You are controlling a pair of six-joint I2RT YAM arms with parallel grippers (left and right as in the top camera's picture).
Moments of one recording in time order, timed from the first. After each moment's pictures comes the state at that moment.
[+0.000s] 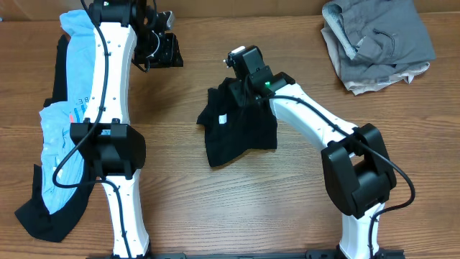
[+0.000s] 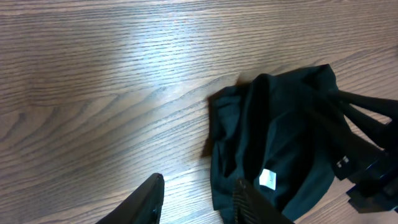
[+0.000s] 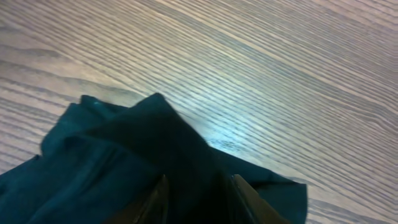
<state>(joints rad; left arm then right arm) -0.05 2.36 2.52 -1.51 0.36 0.00 0.52 2.07 1.57 -0.45 0.12 -0.01</state>
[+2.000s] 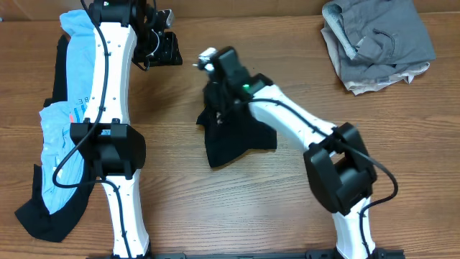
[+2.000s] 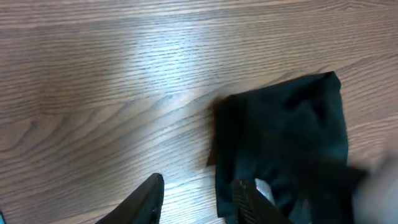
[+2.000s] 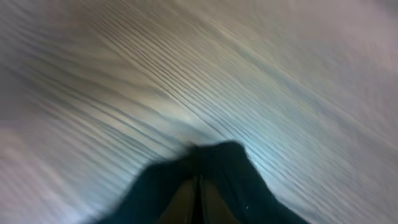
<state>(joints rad) -0.05 2.36 2.52 -1.49 0.34 0.00 0.63 2.15 1.70 -0.42 0.01 -0.07</state>
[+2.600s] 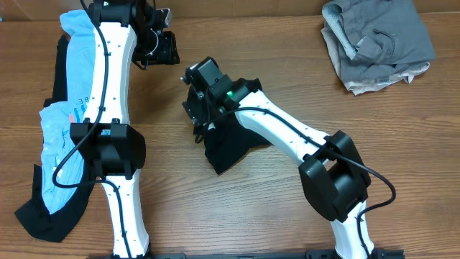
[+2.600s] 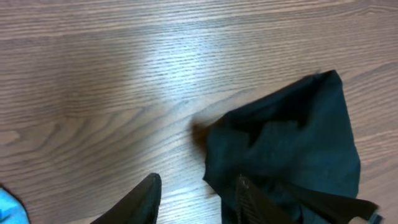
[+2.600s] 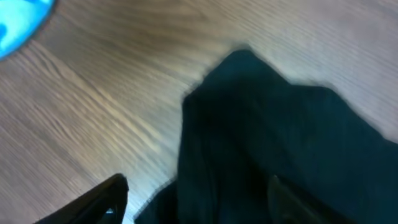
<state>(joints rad) -0.05 2.36 2.52 -1.46 0.29 0.01 0.71 2.14 1.76 -0.67 -0.07 0.16</state>
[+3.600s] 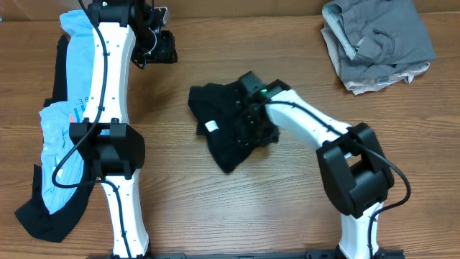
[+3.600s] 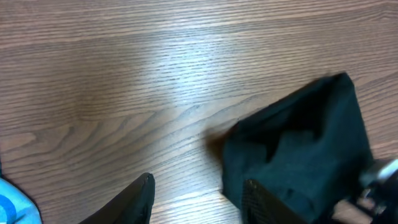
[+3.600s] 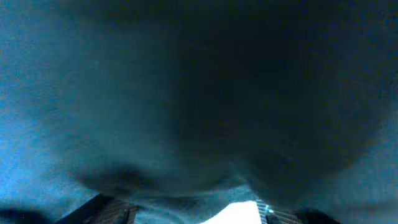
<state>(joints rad) -0.04 2.36 2.51 -1.44 0.26 0.01 0.51 2.08 1.49 -0.94 -0.12 0.33</state>
